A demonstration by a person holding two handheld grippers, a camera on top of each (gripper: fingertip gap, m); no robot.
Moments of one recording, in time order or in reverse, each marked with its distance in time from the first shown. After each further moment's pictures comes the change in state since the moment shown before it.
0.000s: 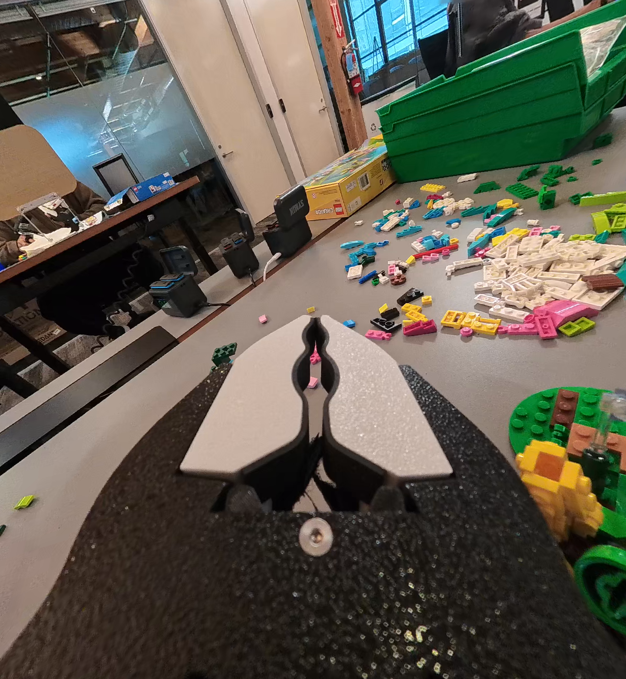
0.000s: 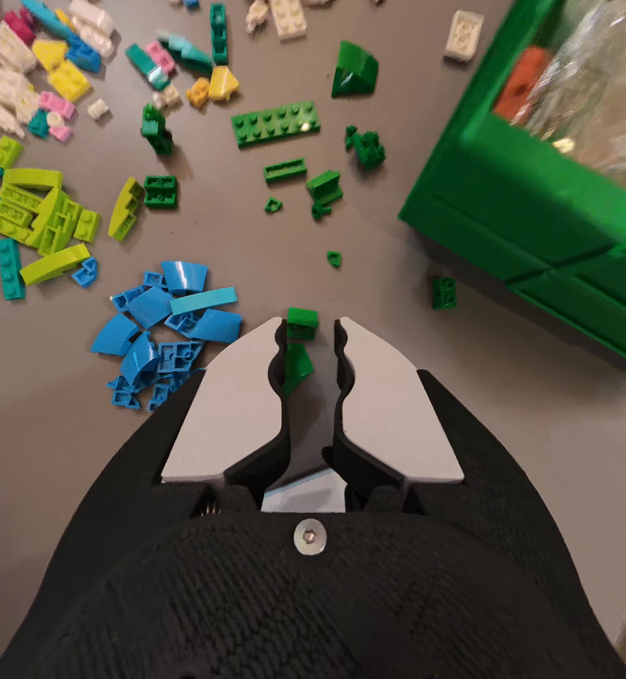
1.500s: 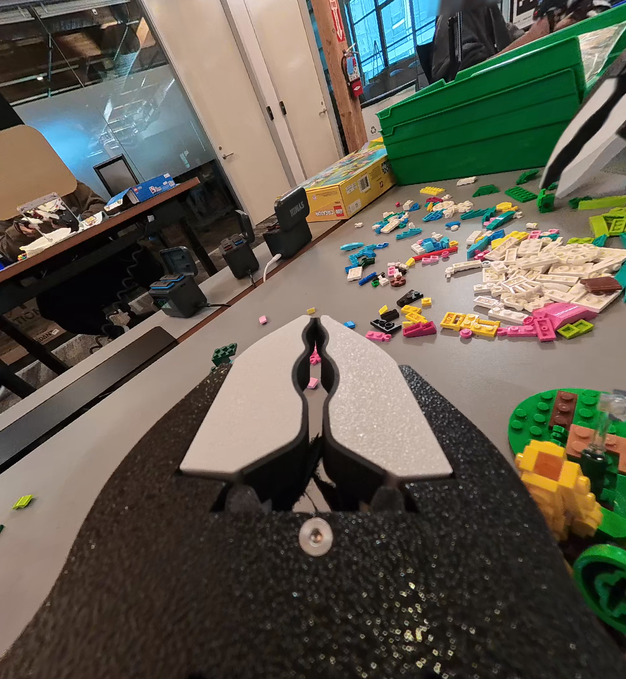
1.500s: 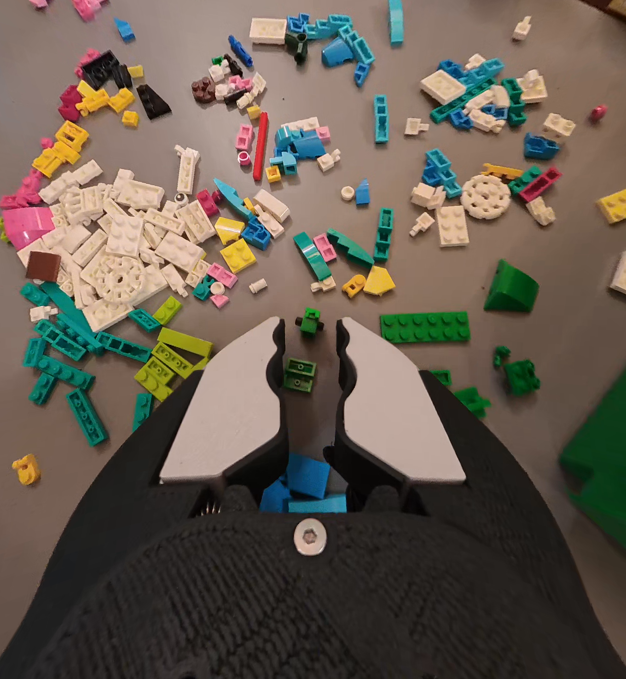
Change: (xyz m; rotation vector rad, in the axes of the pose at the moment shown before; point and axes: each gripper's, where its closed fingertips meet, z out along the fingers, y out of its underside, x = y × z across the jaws) left arm -0.001 0.000 -0.001 0.005 0.000 -0.006; right arm -0.085 -0.083 0.055 0.112 -0.193 -0.134
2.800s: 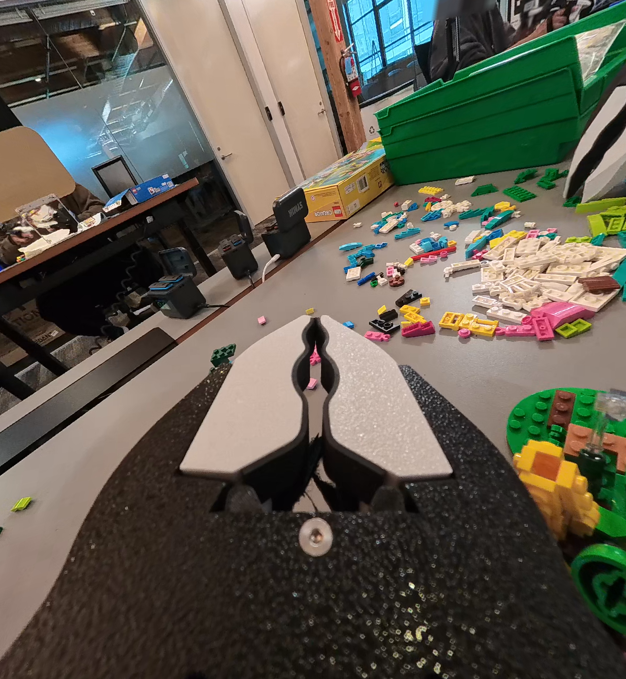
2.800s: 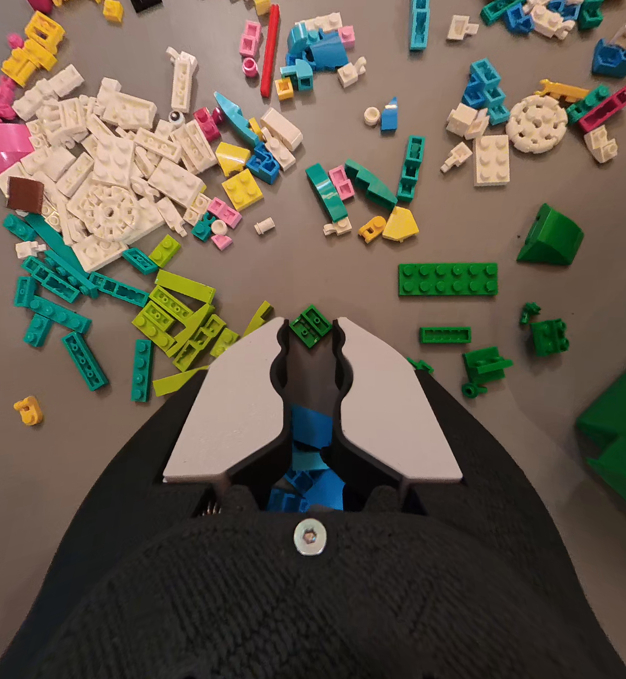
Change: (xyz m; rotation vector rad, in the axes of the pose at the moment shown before) left arm 0.002 -0.001 0.001 0.000 0.003 0.003; right arm -0.004 0.029 -0.007 -0.143 -0.028 -0.020
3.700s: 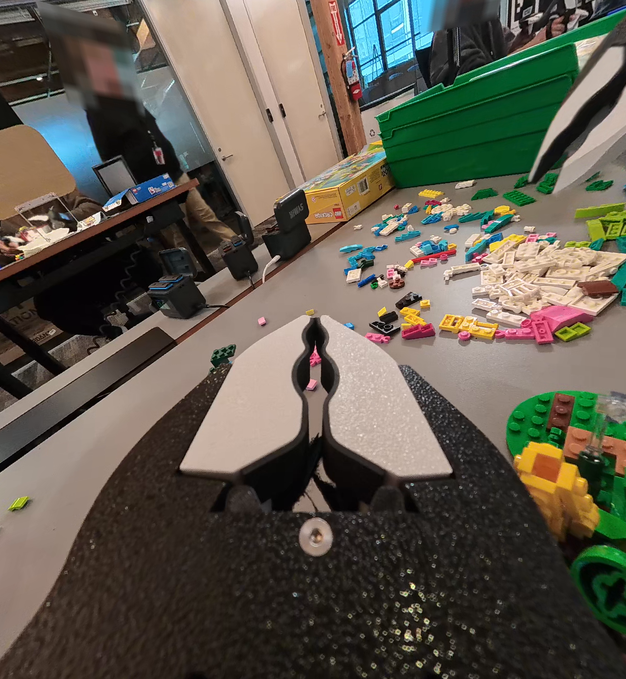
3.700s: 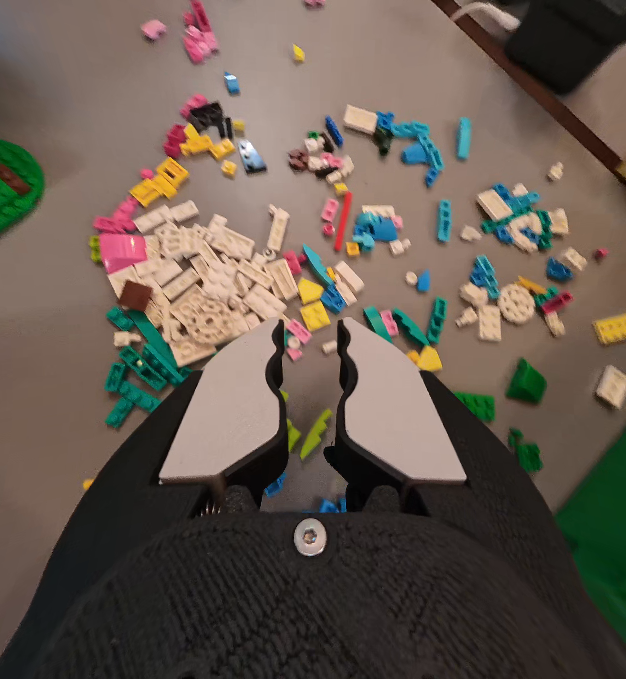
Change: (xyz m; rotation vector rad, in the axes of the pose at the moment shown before) left arm -0.001 0.000 0.000 0.005 -0.001 -0.010; right arm -0.046 -0.071 -0.004 0.166 0.052 -0.186
